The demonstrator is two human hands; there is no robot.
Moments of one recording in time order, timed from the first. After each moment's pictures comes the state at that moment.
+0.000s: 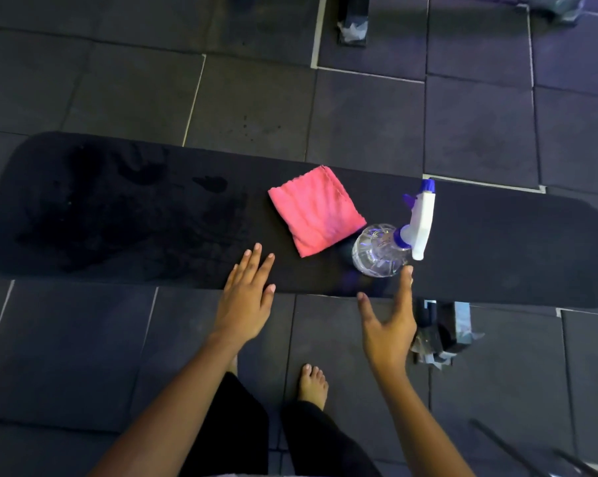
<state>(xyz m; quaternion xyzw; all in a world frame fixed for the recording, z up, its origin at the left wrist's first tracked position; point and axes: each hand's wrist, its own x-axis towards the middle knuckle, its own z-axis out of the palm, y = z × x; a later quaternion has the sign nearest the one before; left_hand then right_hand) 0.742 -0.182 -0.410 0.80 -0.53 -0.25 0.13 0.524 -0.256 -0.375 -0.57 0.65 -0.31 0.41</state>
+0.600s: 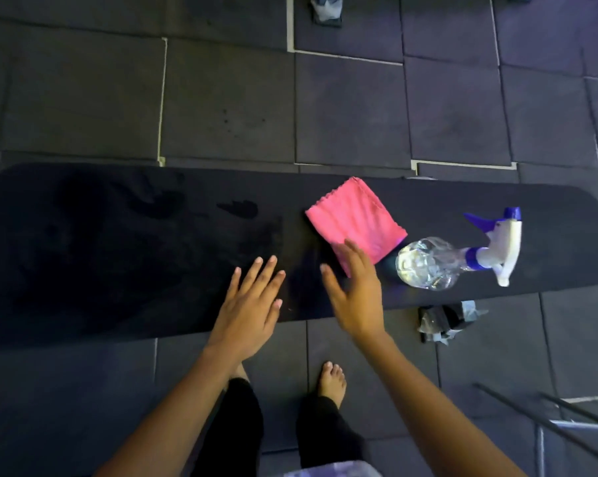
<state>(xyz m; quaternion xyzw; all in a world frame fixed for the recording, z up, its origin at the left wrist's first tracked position) 0.859 -0.178 -0.407 0.71 -0.66 -0.25 0.08 0.687 -0.272 -0.366 -0.71 0.59 -0.19 0.34</state>
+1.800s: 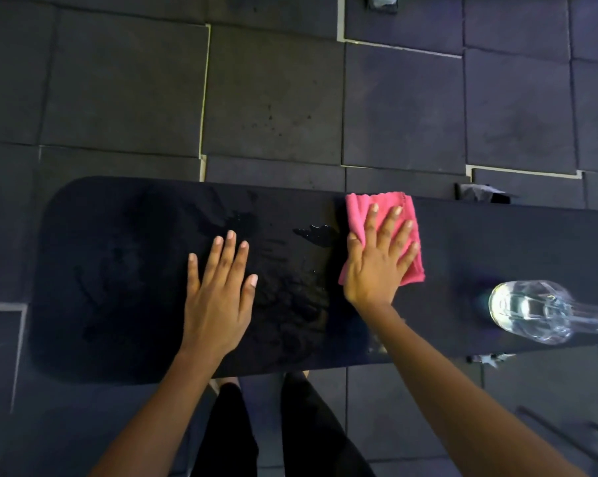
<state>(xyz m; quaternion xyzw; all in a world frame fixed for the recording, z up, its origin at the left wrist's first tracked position) 1.012 -0.183 -0.417 0.81 -0.56 -0.19 0.07 0.822 -0.323 -0.432 -0.72 0.67 0.02 0.16</state>
